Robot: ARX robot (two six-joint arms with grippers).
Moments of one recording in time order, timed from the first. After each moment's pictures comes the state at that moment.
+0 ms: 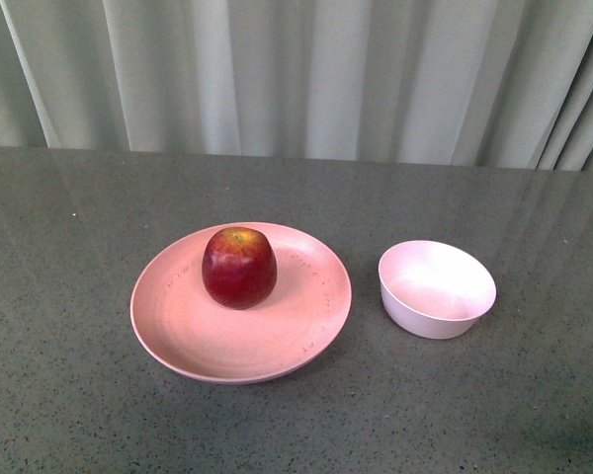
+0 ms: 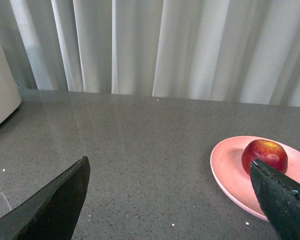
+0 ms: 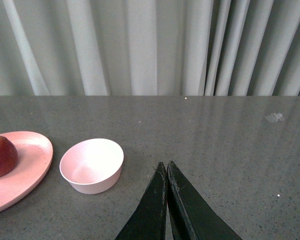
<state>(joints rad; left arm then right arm) 0.00 0.02 0.02 0.00 0.00 -0.01 0.00 0.18 0.02 0.19 0.00 0.00</state>
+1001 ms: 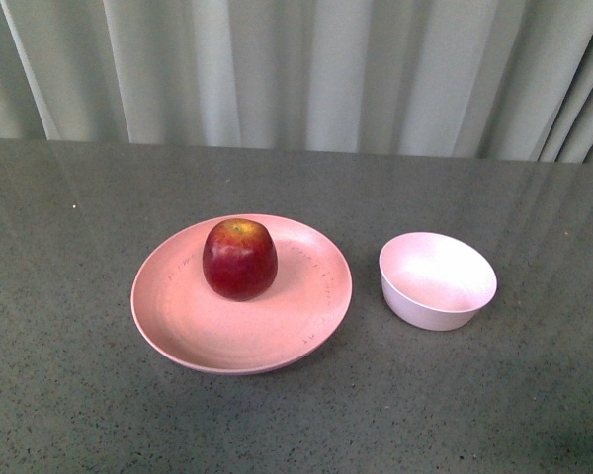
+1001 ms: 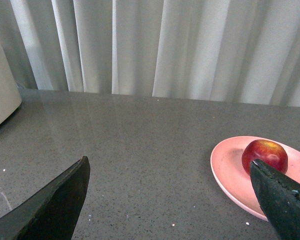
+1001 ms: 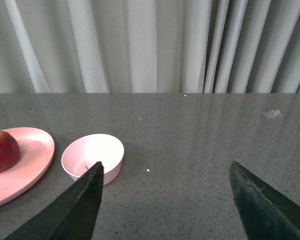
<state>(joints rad) 0.00 0.02 0.02 -0.01 0.02 -0.01 0.00 0.01 0.02 0.00 0.00 0.00</state>
